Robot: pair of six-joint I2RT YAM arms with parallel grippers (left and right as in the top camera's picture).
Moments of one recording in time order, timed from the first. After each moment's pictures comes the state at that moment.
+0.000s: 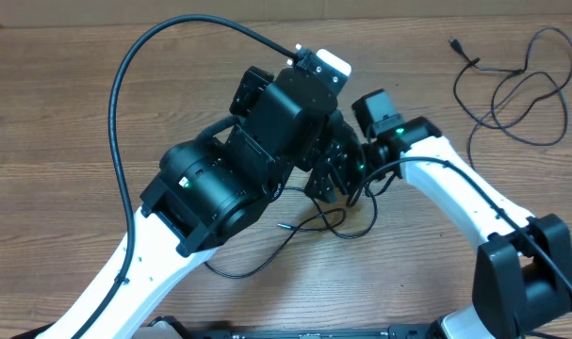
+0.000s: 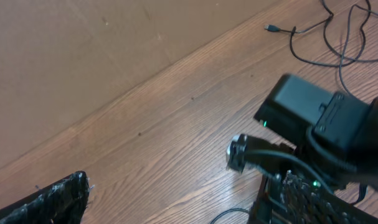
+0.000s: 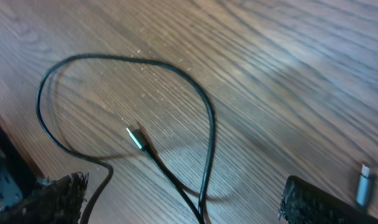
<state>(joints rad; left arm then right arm) -0.82 1.50 1.93 -1.09 -0.39 -0.03 0.40 1.71 1.21 -0.81 -0.50 -0.13</state>
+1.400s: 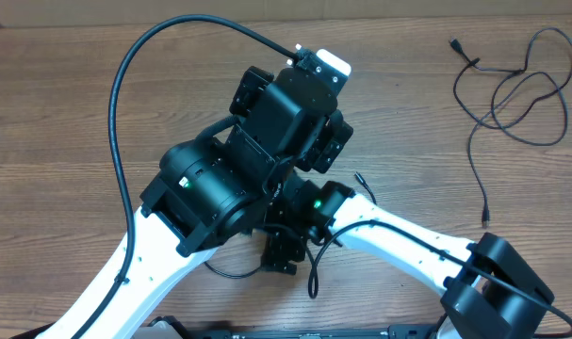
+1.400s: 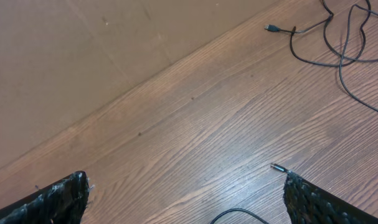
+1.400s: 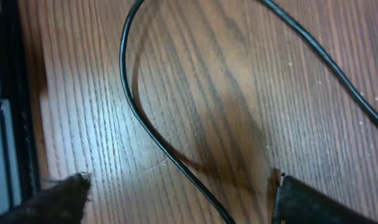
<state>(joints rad) -0.82 1.50 1.93 -1.09 -0.39 -0.03 0.90 1.71 1.12 -0.65 -0.36 -0.43</state>
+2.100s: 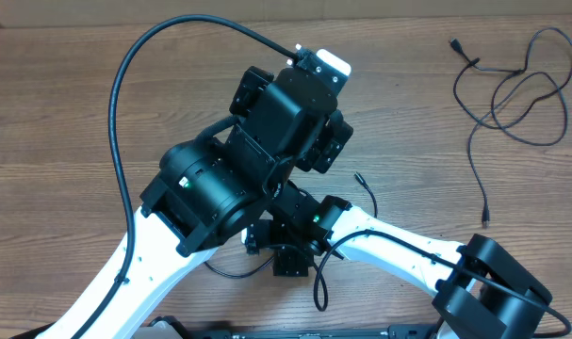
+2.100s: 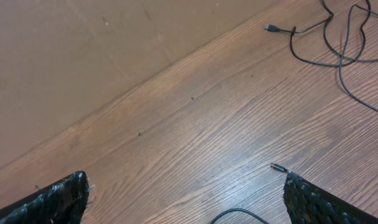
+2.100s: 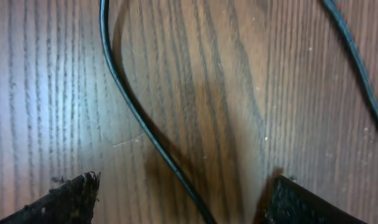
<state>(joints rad) -0.82 1.50 1.93 -1.09 -0.39 -0.03 0.93 1.72 1.01 -0.55 -0.24 -0.66</state>
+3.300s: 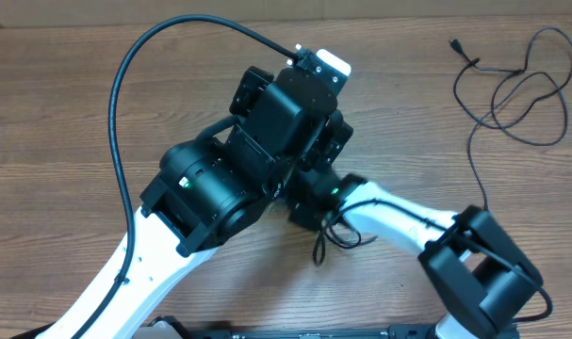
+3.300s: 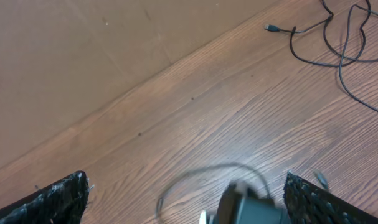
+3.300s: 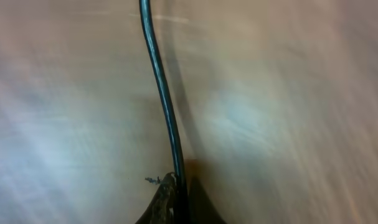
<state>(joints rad) -0.82 1.50 1.93 -1.09 -0.39 -0.03 0.69 1.80 0.99 -0.35 -0.12 -0.38</state>
